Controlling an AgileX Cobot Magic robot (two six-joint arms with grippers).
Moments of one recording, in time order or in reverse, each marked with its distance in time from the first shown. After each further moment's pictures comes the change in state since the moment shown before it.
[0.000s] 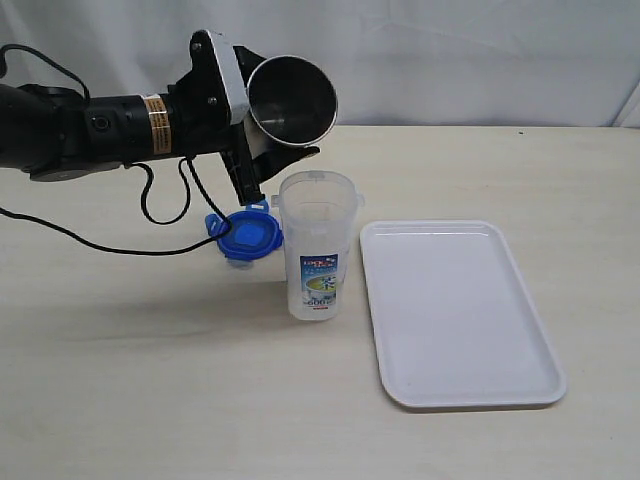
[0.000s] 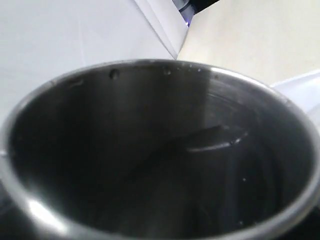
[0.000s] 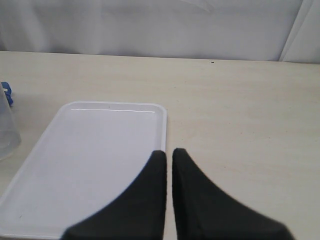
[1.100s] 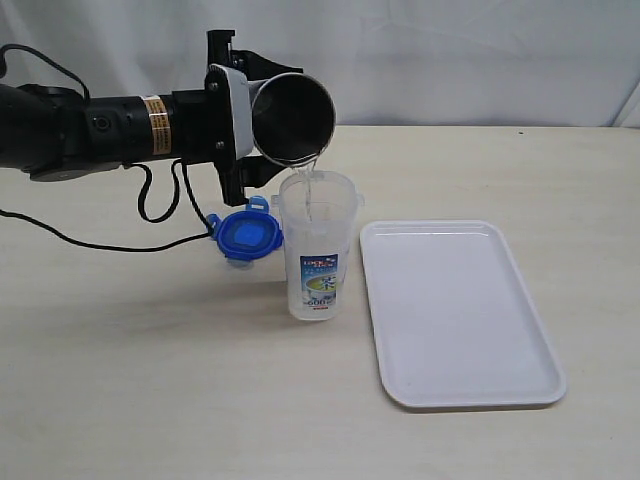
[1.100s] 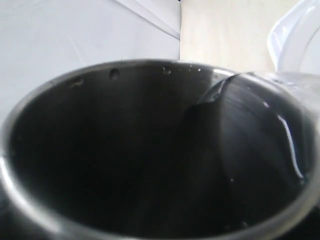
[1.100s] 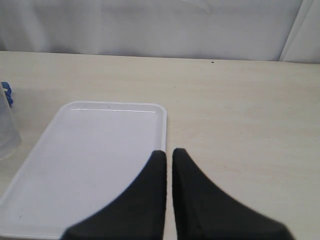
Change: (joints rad) left arm 0.000 0.000 0.000 -0.002 0.033 0.423; right arm 0.000 0.000 0.000 0.000 0.000 0.000
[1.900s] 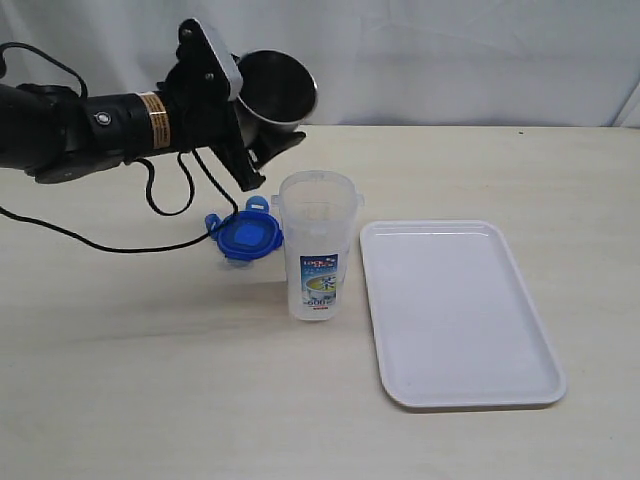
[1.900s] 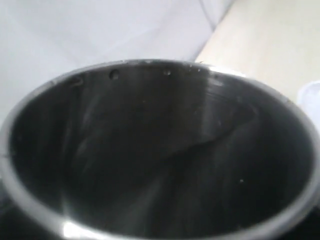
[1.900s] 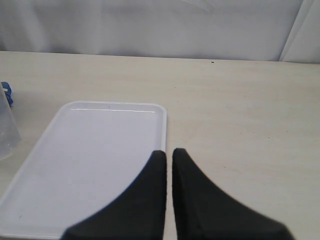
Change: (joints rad) left arm -0.001 0.002 0.000 -0.168 0.114 -0.547; right arm 0.000 0.000 0.000 0.000 0.000 0.000
